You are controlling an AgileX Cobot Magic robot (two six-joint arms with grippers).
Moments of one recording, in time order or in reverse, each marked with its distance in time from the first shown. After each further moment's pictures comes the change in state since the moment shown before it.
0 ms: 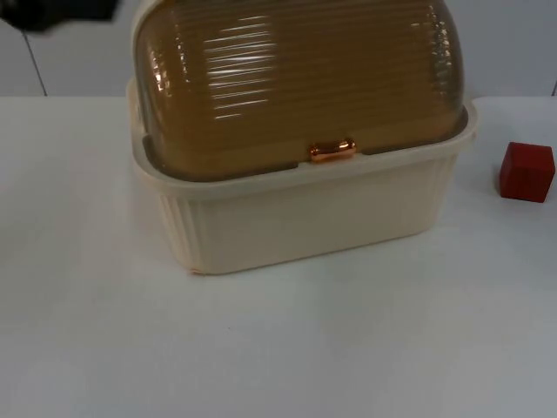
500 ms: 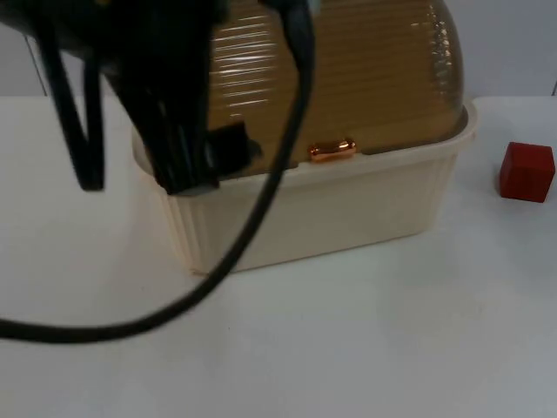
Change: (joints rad) right arm 0.000 0.000 0.000 -0.001 0.002 -0.011; left arm -0.323 0.255 0.000 0.500 -0.063 0.011
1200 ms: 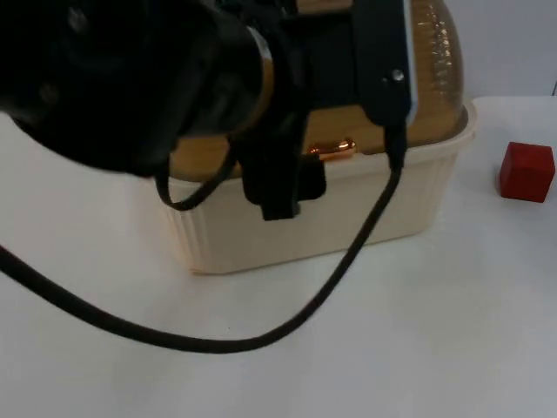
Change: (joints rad) right arm 0.000 0.000 0.000 -0.081 0.000 -0.011; left arm -0.131 0.272 -0.001 1.007 0.131 -0.992
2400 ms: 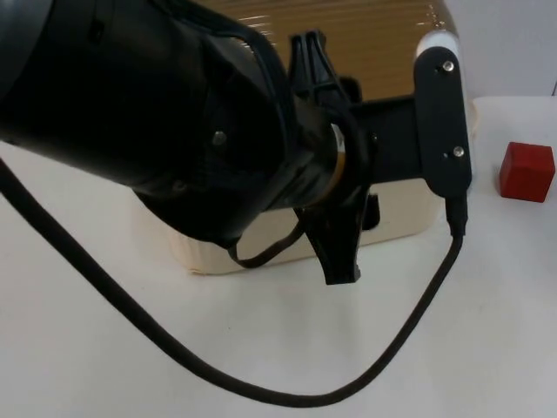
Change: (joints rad) right arm 0.000 0.000 0.000 -0.050 0.000 -0.001; left arm -0.031 0.157 -0.051 0.052 -0.087 -0.146
